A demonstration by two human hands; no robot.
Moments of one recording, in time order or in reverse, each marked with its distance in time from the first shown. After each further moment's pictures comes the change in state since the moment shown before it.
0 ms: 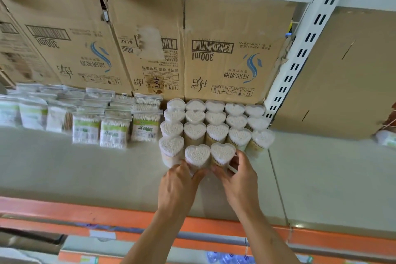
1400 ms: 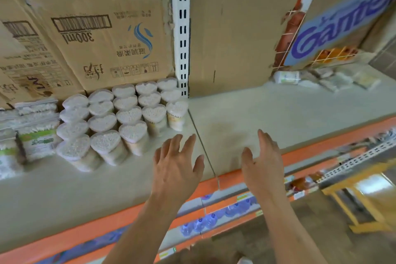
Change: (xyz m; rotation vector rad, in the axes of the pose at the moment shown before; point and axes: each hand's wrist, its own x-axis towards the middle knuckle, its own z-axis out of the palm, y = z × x) left_hand -0.040 0.107 0.059 0.177 -0.106 0.561; right_hand -0.064 0.037 -0.168 -0.502 0.381 0.365
